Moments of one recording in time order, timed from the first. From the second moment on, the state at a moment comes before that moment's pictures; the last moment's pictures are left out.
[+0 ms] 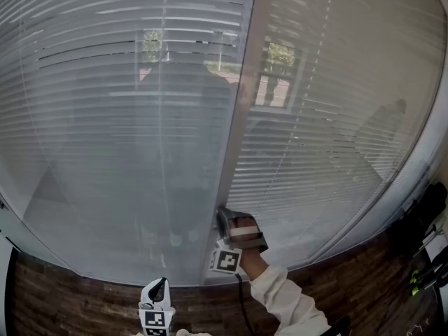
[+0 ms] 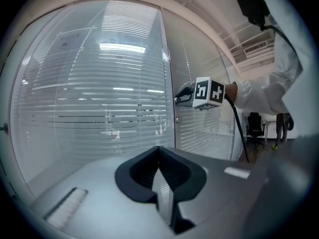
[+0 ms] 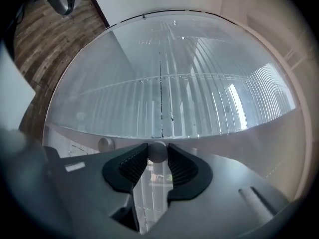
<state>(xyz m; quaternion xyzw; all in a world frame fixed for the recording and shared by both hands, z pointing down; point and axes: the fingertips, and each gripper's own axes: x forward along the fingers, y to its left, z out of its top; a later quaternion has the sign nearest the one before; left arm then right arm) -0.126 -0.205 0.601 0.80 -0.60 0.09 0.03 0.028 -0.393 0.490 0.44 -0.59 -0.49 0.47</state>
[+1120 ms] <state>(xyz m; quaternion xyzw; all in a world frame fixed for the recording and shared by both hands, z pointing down) -0.121 -0.213 0.601 0.80 -0.59 0.09 0.03 0.035 -0.395 0.479 0.58 -0.75 -0.18 0.25</state>
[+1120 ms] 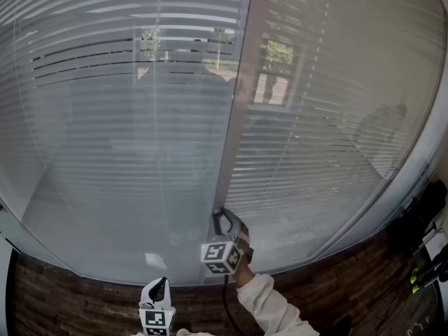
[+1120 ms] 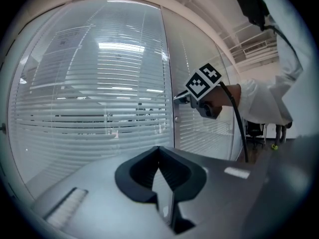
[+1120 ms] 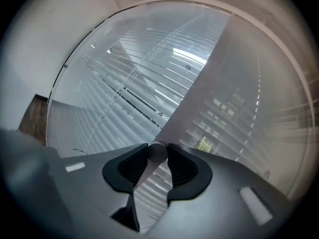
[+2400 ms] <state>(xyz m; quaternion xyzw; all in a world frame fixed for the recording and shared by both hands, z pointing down) -0.120 -0.208 0.605 0.81 -0.58 0.09 0.03 0.037 -0.398 0.480 0.60 -0.79 -0.05 0.14</state>
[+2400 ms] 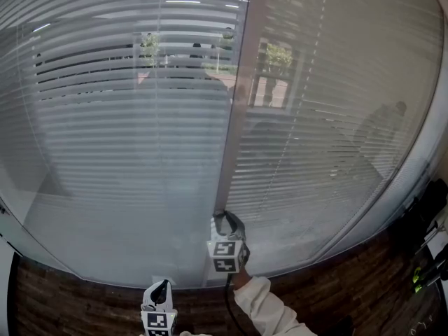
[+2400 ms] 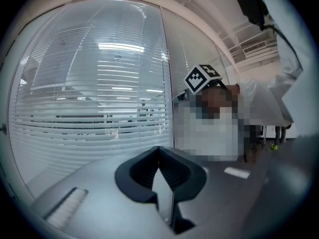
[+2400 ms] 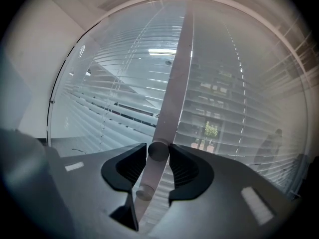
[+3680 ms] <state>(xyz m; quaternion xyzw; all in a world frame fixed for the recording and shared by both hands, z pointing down) -0.118 -0.202 0.609 0.81 -0.58 0.08 0.04 0.022 -0.395 0.496 0.44 -0.55 -0.51 0.49</state>
